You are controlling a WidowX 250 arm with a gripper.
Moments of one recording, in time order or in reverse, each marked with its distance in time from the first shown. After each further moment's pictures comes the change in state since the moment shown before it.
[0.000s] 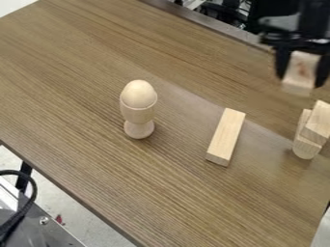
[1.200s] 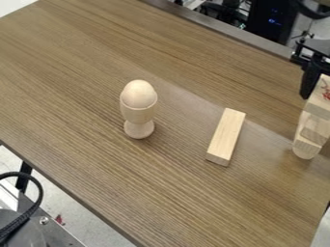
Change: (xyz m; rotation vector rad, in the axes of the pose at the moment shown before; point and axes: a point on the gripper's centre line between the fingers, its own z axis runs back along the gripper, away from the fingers) arm -0.002 -0.026 -0.029 0.094 0.045 -0.096
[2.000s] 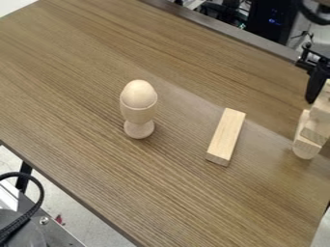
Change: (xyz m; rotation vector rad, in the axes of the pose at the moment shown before) arm -0.001 -0.007 -0.004 -0.004 0.003 -0.014
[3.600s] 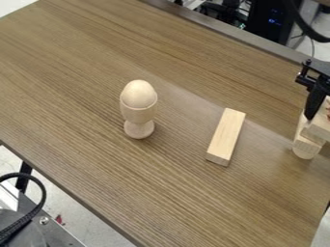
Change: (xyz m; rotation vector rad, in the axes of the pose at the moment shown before) arm -0.013 -0.007 -0.011 0.009 0.012 -0.016
